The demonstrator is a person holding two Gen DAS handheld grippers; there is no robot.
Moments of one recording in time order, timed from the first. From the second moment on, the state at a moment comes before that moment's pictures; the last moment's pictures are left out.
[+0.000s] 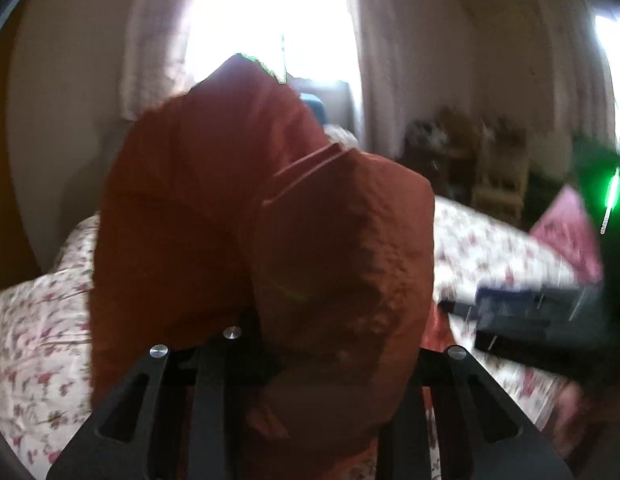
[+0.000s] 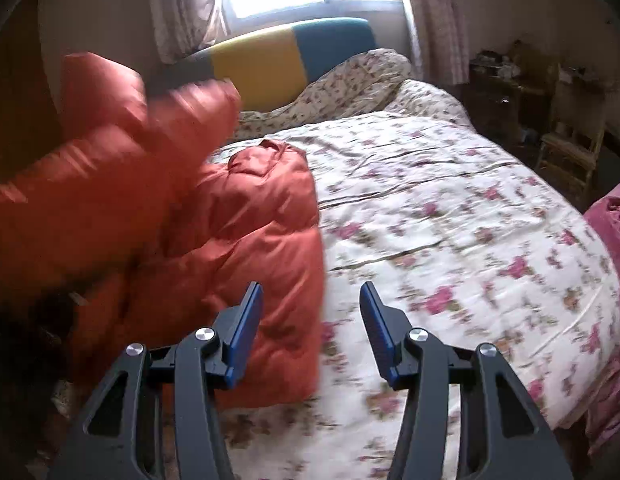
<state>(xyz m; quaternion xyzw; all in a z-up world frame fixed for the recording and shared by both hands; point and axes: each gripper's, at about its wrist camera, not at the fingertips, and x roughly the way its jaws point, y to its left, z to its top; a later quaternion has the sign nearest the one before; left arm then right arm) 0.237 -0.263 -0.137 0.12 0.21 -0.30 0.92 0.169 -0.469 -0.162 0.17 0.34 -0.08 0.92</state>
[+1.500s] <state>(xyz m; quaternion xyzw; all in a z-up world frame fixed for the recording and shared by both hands) 0.341 -0.119 -0.111 -0.10 0.29 -0.21 0.93 0.178 -0.483 -0.183 0.23 0.37 -0.03 0.90</state>
